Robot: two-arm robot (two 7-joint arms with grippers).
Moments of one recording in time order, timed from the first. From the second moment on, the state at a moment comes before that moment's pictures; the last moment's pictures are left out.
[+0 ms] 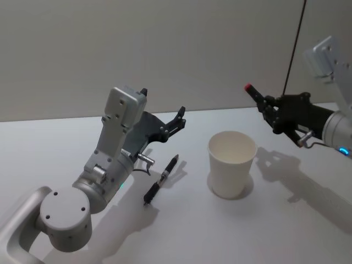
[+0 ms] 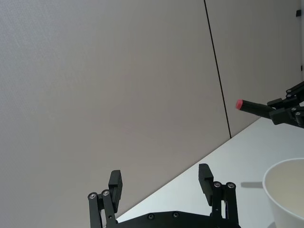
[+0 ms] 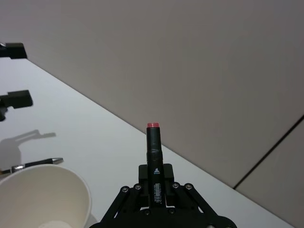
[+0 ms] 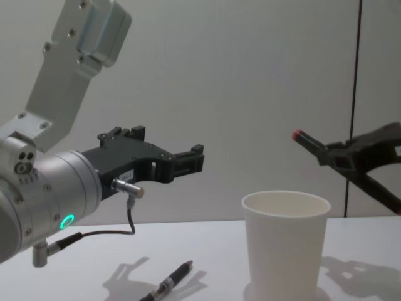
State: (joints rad) left arm -0.24 0.38 0.45 -1.63 -0.20 0.01 -0.01; right arm 0.35 0.40 -0.27 -1.64 0.10 0.46 0.47
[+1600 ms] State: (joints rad) left arm -0.24 0.38 0.45 -1.63 -0.20 0.01 -0.01; right arm 0.29 0.30 -0.35 -1.64 0.22 0.05 0.41
